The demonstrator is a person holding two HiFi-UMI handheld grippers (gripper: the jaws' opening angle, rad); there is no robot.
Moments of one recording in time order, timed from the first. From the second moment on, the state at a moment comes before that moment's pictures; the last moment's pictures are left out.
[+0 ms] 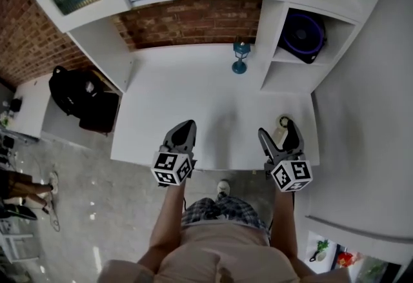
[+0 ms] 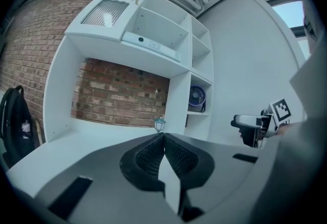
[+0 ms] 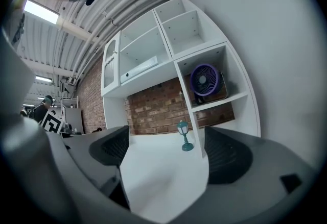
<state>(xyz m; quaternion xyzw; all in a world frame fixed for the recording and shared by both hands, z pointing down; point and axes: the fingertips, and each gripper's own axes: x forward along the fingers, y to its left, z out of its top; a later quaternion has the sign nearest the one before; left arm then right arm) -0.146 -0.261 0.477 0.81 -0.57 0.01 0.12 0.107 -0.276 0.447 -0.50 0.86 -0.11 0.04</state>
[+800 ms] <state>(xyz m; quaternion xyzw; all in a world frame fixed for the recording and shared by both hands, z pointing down) -0.063 -0.347 0.497 0.88 -0.46 0.04 0.13 0.150 -0.310 0.486 -0.59 0.79 -0.14 0.00</state>
